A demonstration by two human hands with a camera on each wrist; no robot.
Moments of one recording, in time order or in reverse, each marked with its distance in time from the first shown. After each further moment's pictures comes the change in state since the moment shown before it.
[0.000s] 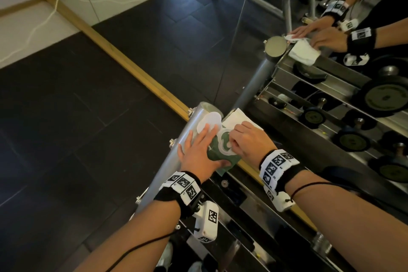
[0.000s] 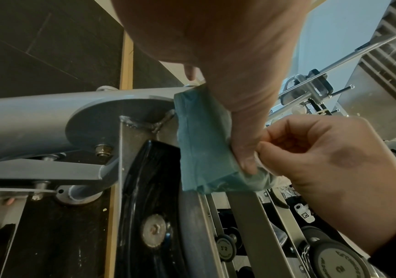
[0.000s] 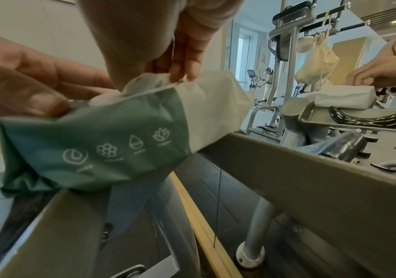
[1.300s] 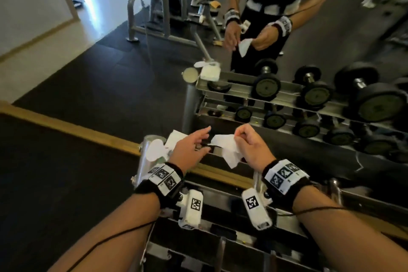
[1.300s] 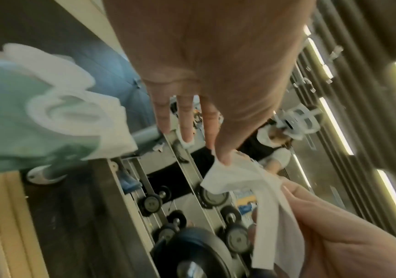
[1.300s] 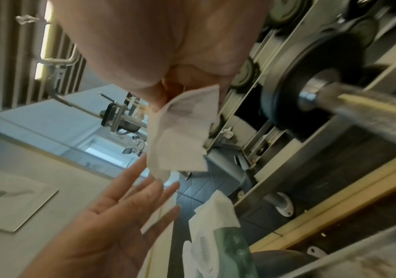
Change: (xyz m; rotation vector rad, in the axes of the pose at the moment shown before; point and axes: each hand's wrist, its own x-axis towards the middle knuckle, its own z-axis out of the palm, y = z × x) left_hand -0.045 0.164 -0.053 -0.257 -0.295 0.434; right_hand -0.174 -0.008 -0.108 1.032 0.620 0.729
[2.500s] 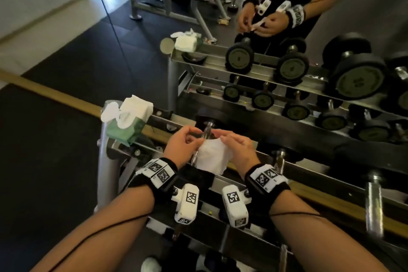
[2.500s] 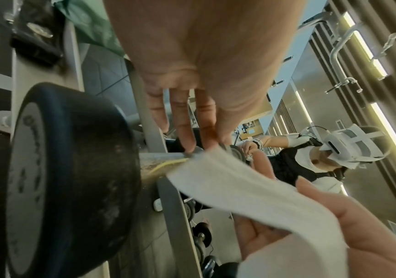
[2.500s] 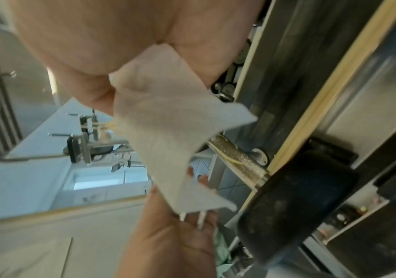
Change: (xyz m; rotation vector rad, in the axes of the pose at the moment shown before) left_hand -0.024 0.043 0.205 -0.110 0.216 -0.225; right_hand -0.093 0.116 -0.114 0.577 -0.078 0.247
